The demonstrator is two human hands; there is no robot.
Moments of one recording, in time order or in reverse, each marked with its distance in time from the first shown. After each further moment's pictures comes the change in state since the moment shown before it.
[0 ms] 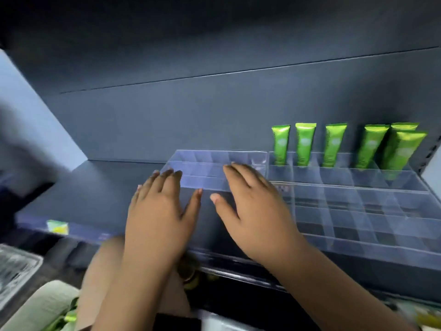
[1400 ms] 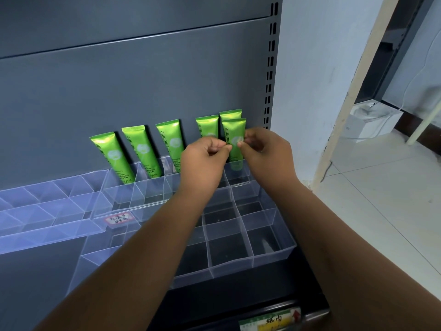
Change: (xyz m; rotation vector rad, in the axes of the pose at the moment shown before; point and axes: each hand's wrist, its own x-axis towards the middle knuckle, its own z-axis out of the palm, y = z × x) left_hand 0.092 0.336 0.220 -1.074 -0.259 0.070; right_hand -0.018 0.331 -0.094 0.278 0.473 0.529
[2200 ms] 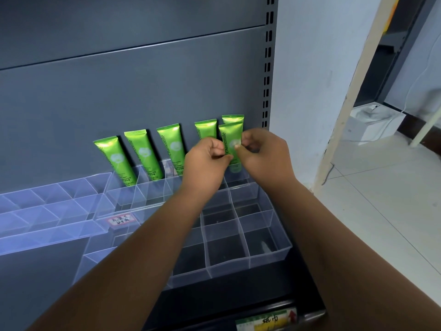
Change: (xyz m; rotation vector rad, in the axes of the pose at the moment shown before) left_hand 0.002 0.001 0.003 0.012 -0.076 -0.041; right_hand 0.005 0.000 -0.001 0.001 -0.005 -0.056
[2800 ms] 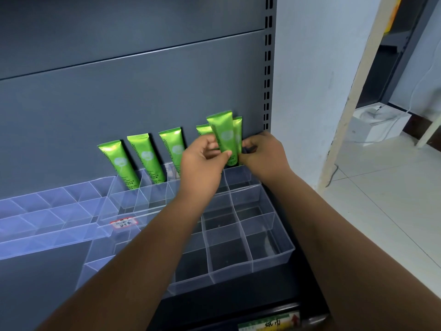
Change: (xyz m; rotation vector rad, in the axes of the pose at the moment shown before) left_hand -0.008 0.017 -0.006 -0.184 0.079 0.026; right_hand 0.026 0.024 0.010 -0.124 -0.128 0.099
